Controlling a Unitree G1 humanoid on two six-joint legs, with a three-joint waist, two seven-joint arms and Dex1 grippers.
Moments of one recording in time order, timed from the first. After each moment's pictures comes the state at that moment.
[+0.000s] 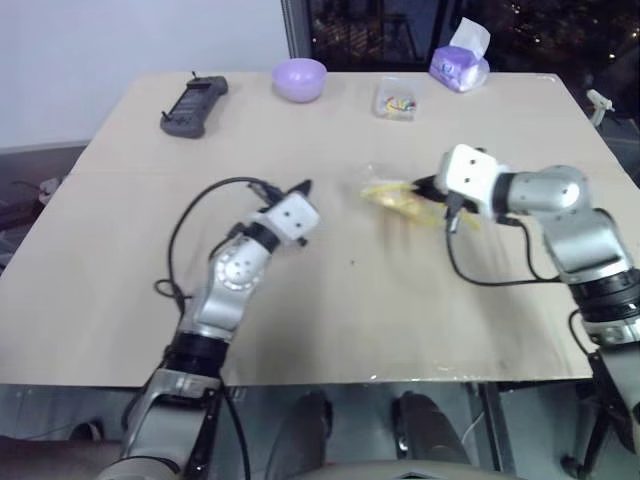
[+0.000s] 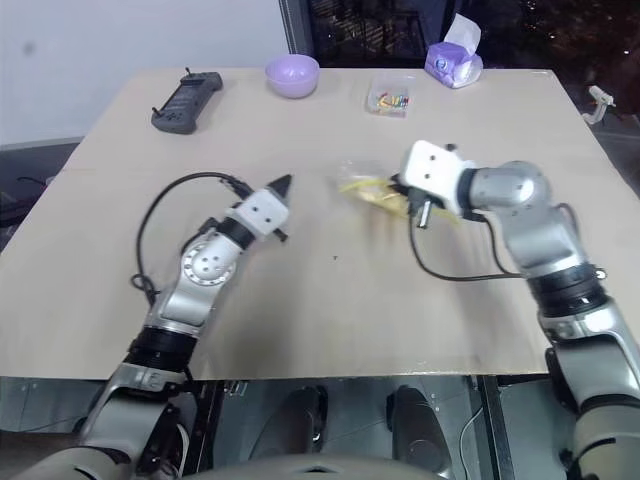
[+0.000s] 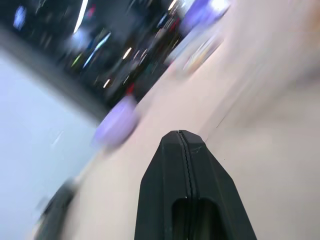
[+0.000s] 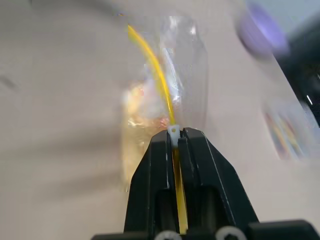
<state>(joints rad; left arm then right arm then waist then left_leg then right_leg) -0.47 0.44 -0.07 0.21 0.33 -0.19 -0.21 -0.76 -0.70 0.21 0.05 -0.07 0.19 0.94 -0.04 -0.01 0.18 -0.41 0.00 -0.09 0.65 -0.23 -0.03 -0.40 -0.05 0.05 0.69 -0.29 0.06</state>
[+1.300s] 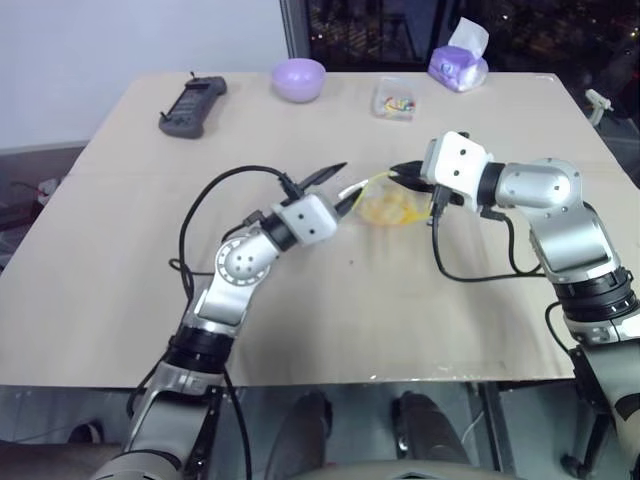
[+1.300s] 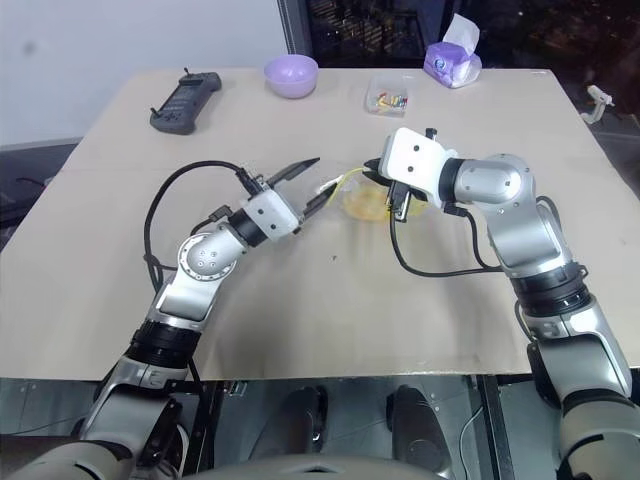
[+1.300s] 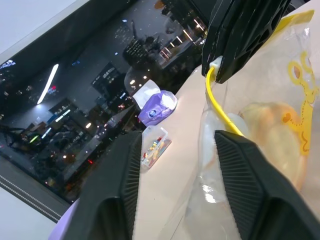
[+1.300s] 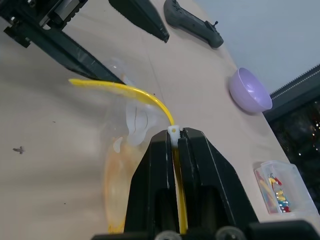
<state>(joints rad) -0.50 0.42 -0.16 0.06 0.15 -0.35 -0.47 -0.80 -0.58 0.23 -0.05 -0.06 0.17 0.94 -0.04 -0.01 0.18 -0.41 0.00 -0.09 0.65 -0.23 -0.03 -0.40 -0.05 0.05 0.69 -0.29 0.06</state>
